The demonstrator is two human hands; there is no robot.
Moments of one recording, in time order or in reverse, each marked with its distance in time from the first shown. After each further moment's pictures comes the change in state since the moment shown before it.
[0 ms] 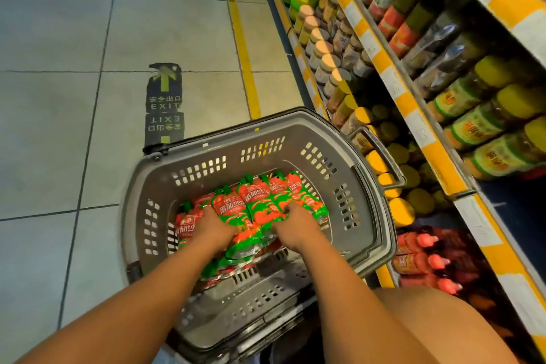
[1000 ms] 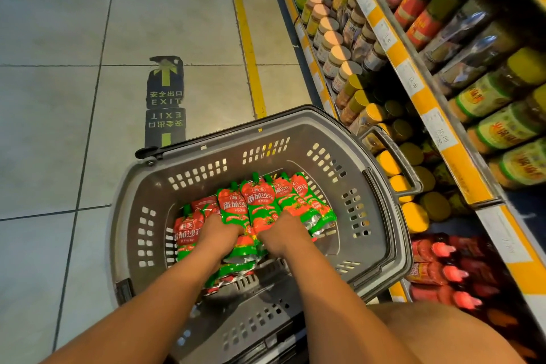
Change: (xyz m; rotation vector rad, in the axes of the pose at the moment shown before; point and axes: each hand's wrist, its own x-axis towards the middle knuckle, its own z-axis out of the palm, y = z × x) left_hand 0.002 0.015 0.013 -0.274 0.035 -0.015; right_hand 0.026 -0.019 0.028 -0.082 -0.056 0.113
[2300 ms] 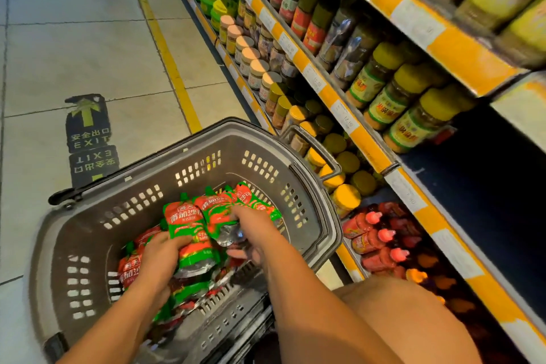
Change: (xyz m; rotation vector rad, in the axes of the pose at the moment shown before) left_hand -0.028 0.015 -0.001 -0.378 -0.103 0.105; right_hand -0.033 0.022 -0.046 1.109 -0.128 0.161
